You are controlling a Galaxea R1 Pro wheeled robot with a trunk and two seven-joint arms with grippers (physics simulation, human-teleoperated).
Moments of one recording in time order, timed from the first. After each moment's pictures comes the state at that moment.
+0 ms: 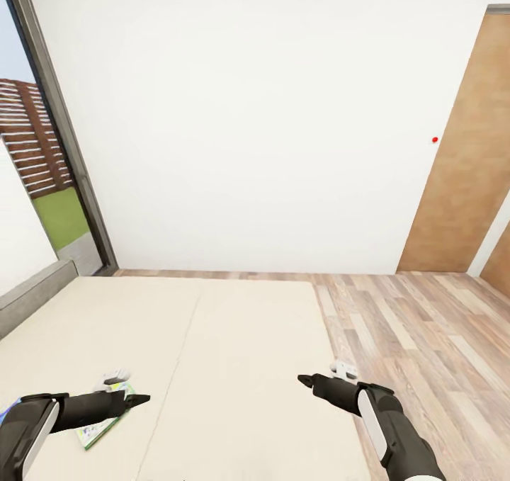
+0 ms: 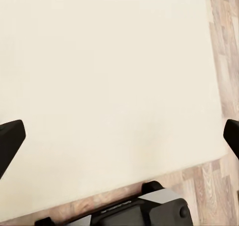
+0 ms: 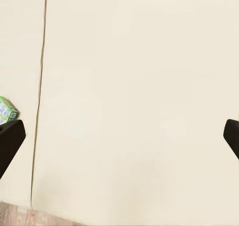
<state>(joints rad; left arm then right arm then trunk) -0.38 0.32 0.22 -0.90 0.00 0.73 -0.87 -0.41 0.06 -0.21 -0.92 -0.13 0.66 0.35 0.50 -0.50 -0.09</state>
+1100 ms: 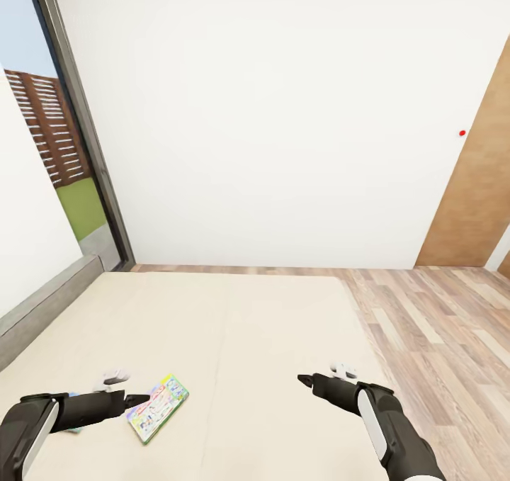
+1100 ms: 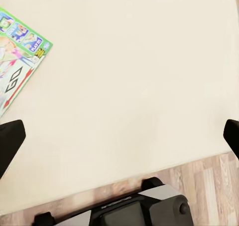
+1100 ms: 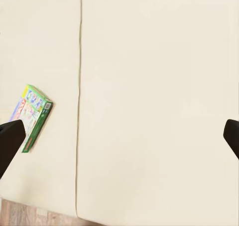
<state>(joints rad) -0.38 0.32 0.22 -0.90 0.00 0.73 -0.87 -0.41 0.06 -0.21 -0.92 -0.13 0.66 0.35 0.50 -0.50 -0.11</state>
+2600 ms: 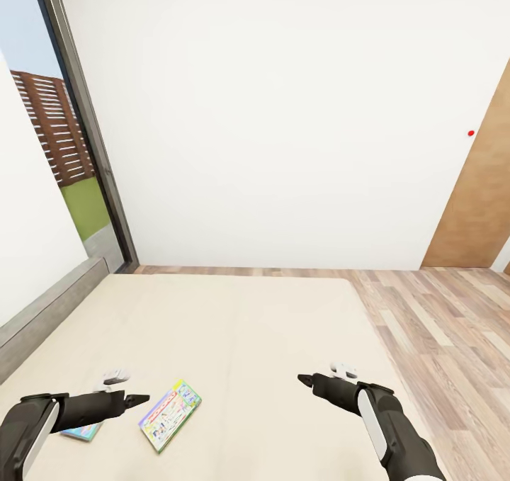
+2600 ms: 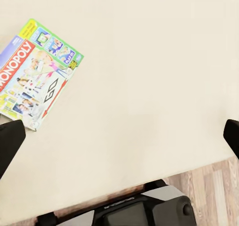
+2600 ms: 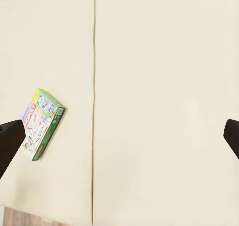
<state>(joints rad) -0.38 0.32 0.22 -0.90 0.00 0.72 -0.86 -0.41 0.06 -0.21 -0.92 -0.12 0.66 0.35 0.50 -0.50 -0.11</state>
